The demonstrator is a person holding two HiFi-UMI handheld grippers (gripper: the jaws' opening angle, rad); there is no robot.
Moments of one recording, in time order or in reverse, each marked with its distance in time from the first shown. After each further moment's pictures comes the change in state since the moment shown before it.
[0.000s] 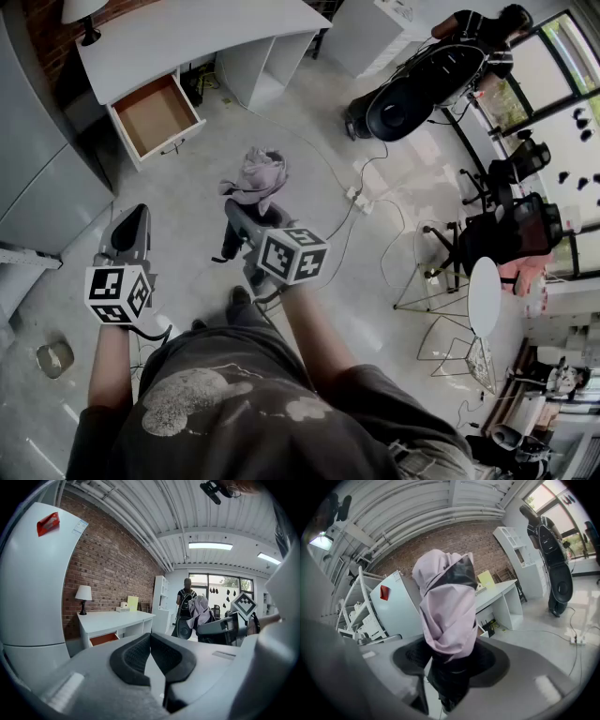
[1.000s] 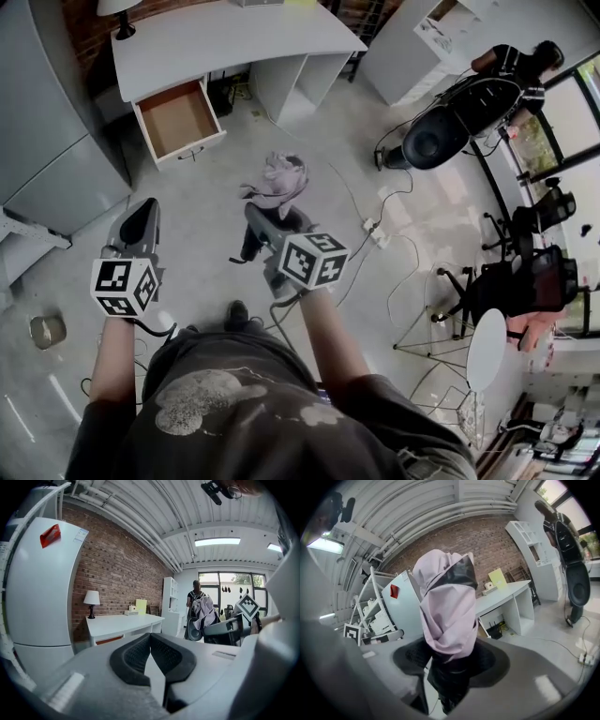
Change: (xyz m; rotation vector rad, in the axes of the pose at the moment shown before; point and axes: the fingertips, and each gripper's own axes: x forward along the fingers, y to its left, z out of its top) left arm 0.037 -0.024 0.019 -0.007 -0.027 0.148; right arm 0.003 -0.056 0.042 -0.094 0.062 0.143
